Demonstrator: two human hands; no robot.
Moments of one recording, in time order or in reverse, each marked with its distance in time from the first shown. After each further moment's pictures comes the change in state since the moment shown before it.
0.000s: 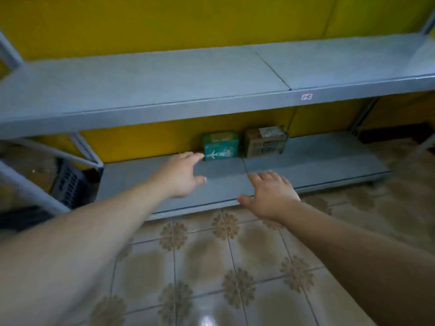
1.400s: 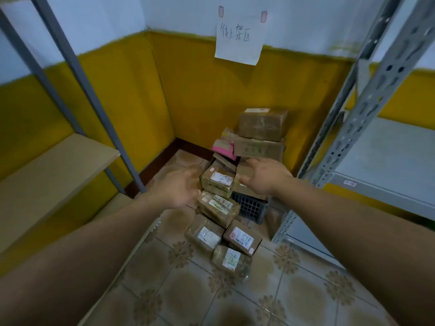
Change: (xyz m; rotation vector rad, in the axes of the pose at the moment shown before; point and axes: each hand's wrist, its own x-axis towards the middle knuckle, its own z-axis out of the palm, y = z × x) left_hand -0.495 -0.622 -0.298 -0.282 0.155 -0.734; right_hand -0.028 -0.844 -0.121 -0.203 -0.083 -0.712
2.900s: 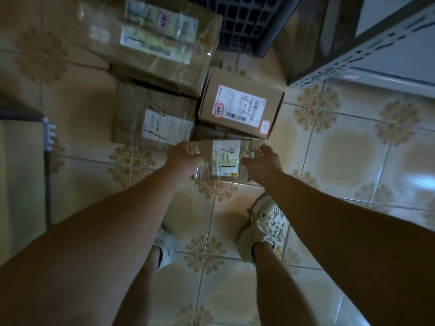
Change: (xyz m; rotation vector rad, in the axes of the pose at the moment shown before) left_hand 0.293 -0.234 0.575 -0.529 -0.608 -0.586; right_hand 0.204 0.056 0.641 1.052 -0.376 1.104
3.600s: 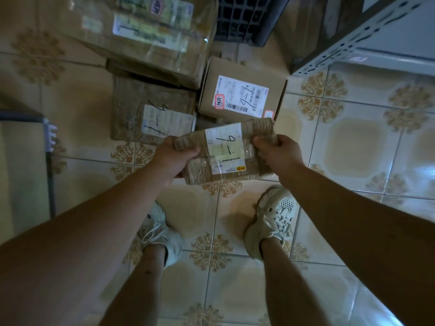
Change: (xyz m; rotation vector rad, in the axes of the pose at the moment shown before) left_hand -0.007 -0.012 -0.016 -0.234 -0.010 -0.032; right_hand 0.008 0.022 -0.012 0.304 0.134 -0.097
